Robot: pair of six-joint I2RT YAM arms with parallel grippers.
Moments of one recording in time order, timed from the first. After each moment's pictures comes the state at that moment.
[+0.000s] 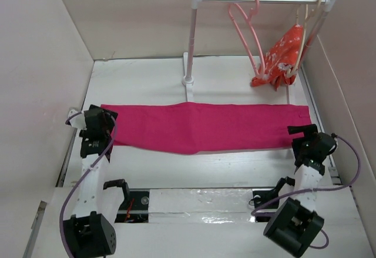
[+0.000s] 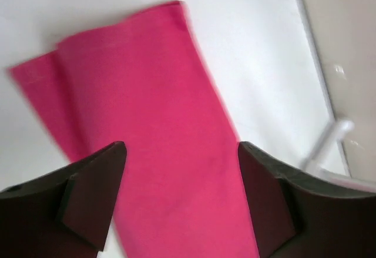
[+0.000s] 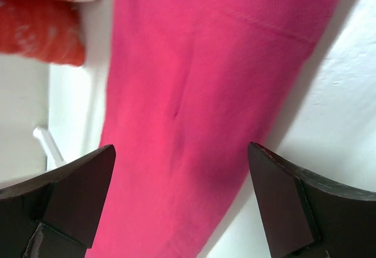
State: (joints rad) left arm 0.16 0.82 0.56 -0.33 -0.31 -0.97; right arm -0.63 0.69 0.23 -0.09 -0.29 0.86
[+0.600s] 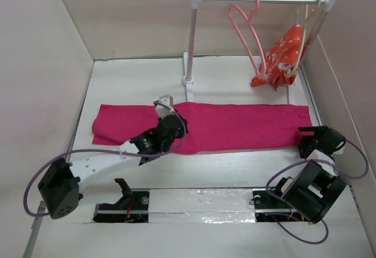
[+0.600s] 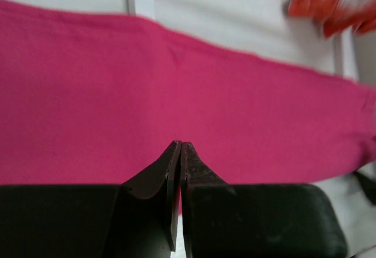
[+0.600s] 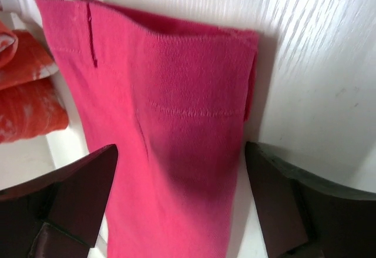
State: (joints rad) left arm -0.90 1.11 0.70 -0.05 -0.54 -0.85; right arm -0.76 1.10 0.34 0.04 -0.27 0.95
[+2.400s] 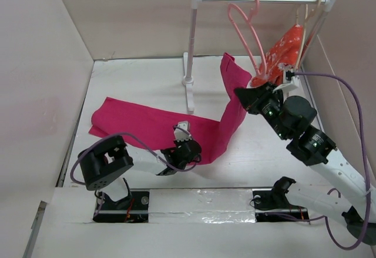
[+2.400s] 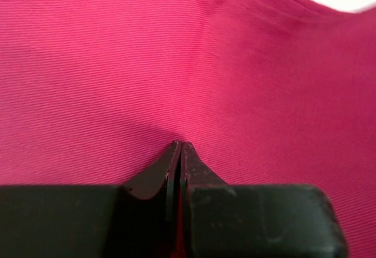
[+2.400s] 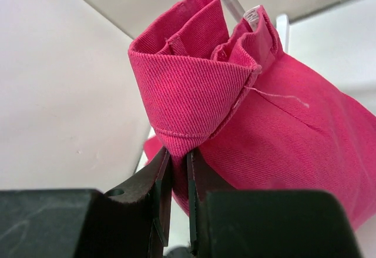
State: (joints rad) left arm -1.12 1.55 0.51 0.29 -0.62 -1.00; right arm 0.76 0.83 1.06 -0.25 0.34 0.76
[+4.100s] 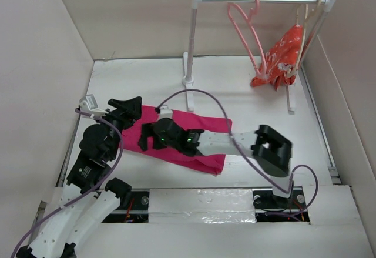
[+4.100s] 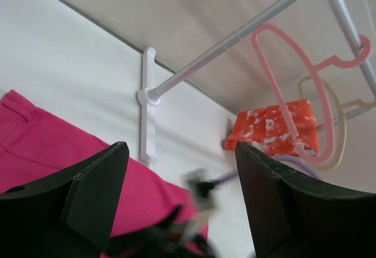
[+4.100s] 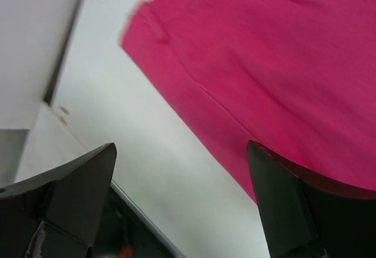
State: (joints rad) left arm -0.50 0.49 0.76 -0.29 -0.41 -0.79; right arm 1.19 1.97 1.44 0.02 0.24 0.81
